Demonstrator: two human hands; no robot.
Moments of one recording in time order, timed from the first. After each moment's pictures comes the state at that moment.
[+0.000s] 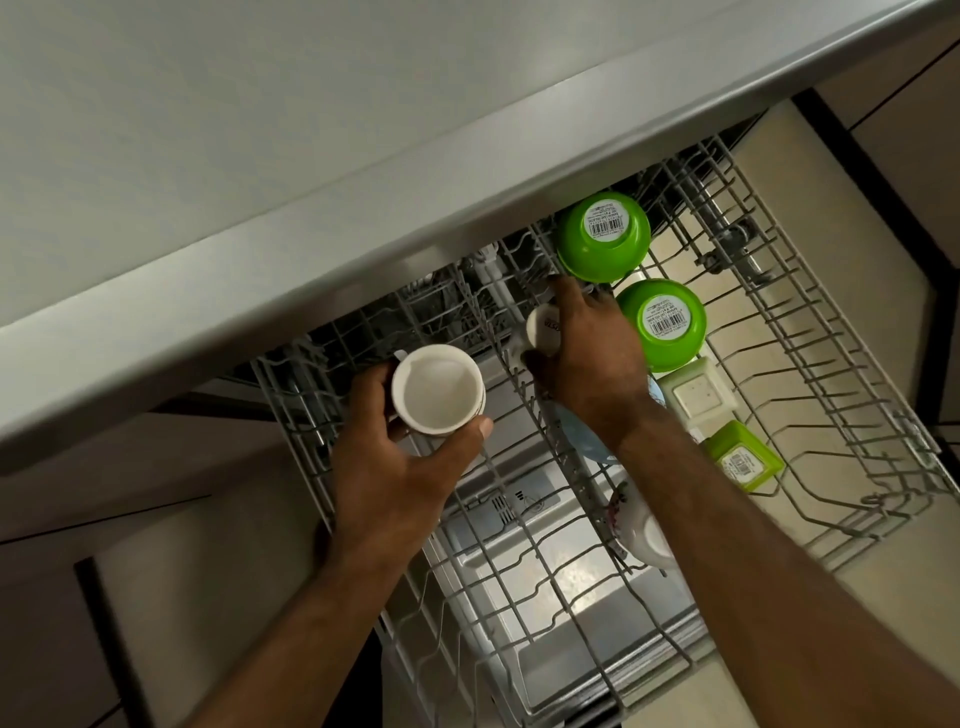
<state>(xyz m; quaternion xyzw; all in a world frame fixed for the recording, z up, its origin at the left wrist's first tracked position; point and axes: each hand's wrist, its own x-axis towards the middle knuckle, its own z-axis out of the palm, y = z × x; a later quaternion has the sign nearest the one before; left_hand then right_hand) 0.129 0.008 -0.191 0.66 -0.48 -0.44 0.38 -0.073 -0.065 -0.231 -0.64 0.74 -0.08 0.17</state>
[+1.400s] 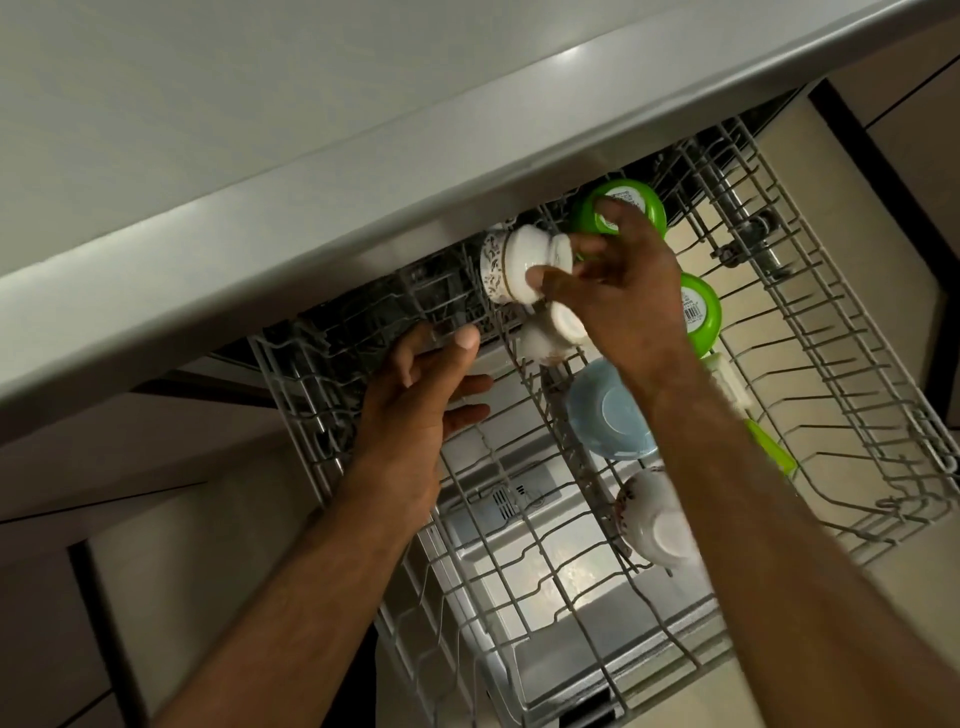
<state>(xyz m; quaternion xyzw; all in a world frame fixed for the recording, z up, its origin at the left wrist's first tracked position) 0.118 -0.022 -0.195 0.58 -0.25 -0.67 0.38 -0.070 -0.081 -0.182 -0.40 0.70 -0.42 0.42</state>
